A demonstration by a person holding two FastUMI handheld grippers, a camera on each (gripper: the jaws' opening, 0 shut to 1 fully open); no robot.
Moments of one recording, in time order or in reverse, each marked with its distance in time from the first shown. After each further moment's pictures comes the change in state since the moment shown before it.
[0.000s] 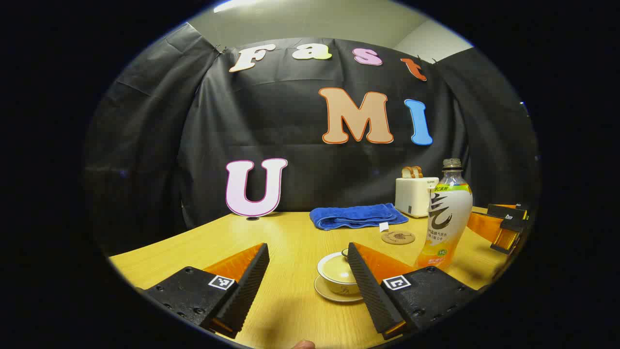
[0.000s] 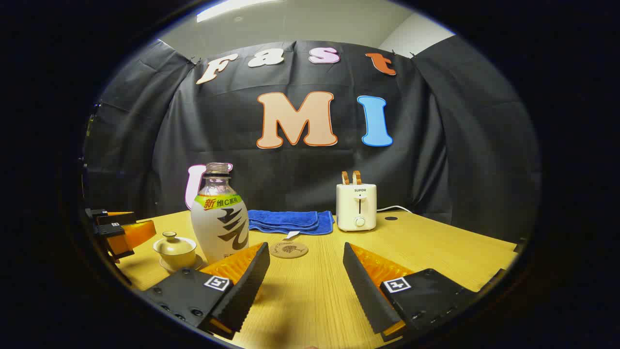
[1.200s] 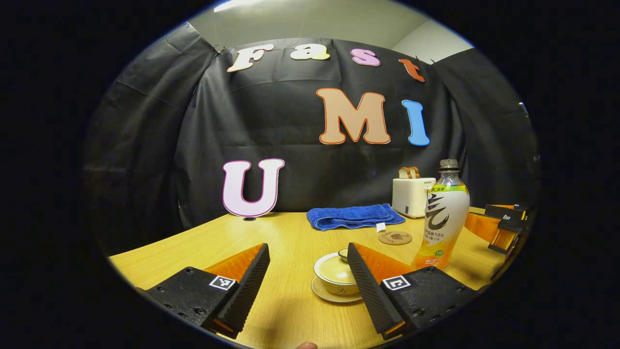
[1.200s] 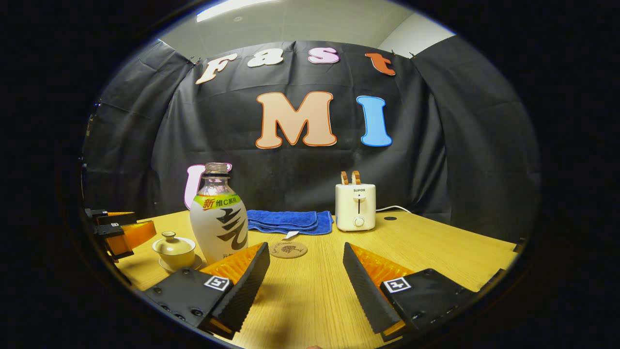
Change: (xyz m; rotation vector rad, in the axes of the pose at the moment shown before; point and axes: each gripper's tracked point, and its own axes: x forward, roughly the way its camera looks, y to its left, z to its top) left arm 0.002 -0.005 -0.001 -0.001 -0.001 -0.024; right arm 0.000 -0.002 0.000 0.000 -0.001 -0.003
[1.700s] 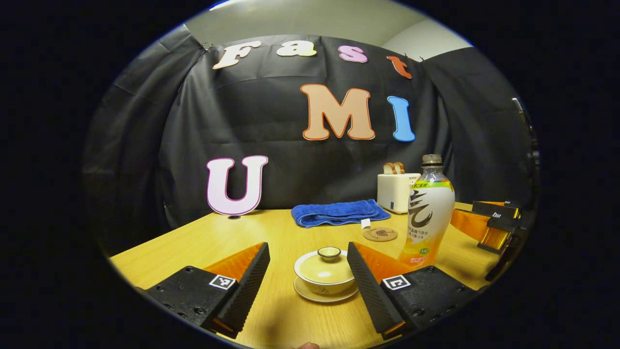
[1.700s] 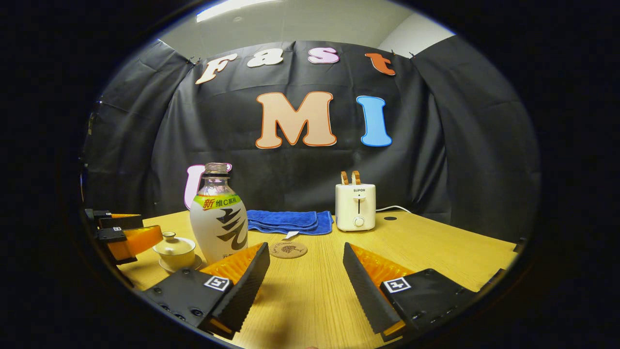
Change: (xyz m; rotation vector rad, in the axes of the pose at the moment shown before) left arm 0.005 -0.026 -0.005 0.012 0.032 -0.090; right arm 0.001 0.000 0.000 0.001 -0.001 0.000
